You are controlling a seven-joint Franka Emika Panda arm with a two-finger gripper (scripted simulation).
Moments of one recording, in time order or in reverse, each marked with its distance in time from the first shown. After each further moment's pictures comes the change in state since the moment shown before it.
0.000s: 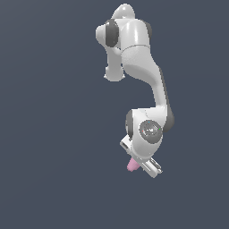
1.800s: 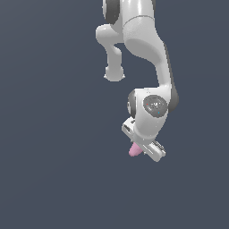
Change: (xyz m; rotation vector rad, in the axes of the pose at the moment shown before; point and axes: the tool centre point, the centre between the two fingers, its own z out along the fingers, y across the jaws) arm -0.036 0.029 -0.061 0.001 0.000 0.000
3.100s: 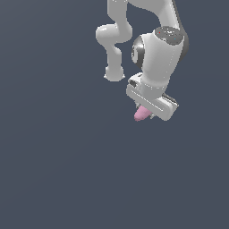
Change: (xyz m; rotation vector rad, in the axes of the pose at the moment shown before) arm -0.079 0.063 -0.139 0.002 0.001 0.000
